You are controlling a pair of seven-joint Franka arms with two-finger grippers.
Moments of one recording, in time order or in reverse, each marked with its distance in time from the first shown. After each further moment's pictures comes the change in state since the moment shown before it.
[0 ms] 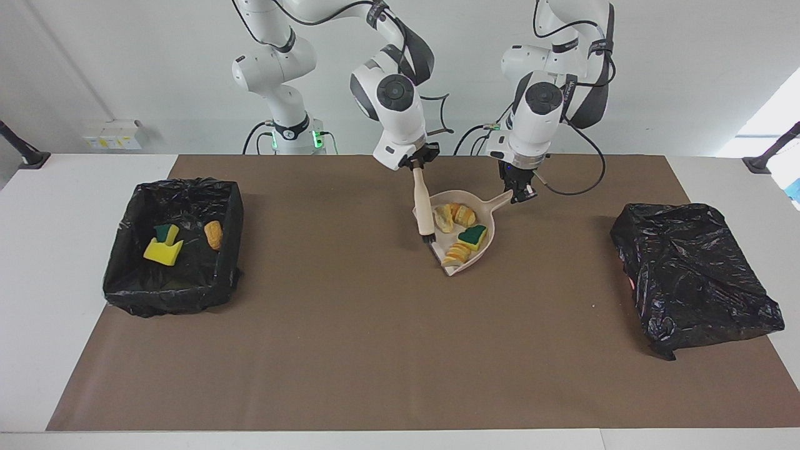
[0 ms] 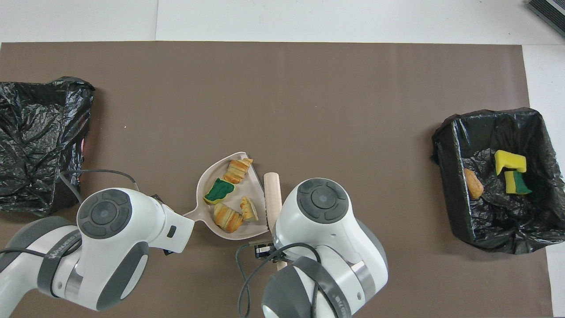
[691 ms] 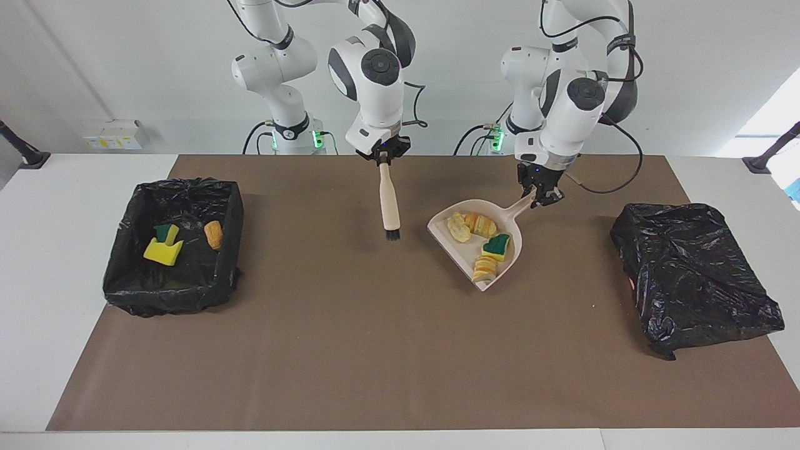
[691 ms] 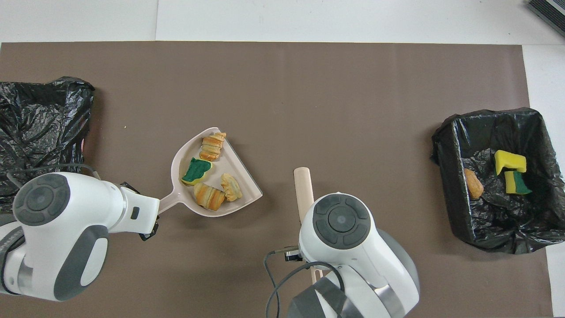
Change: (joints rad) left arm 0.153 -0.027 0.012 0.057 -0.044 -0.039 0.008; right arm 0.004 -0.105 0.004 -0.106 -0.168 0.004 0.063
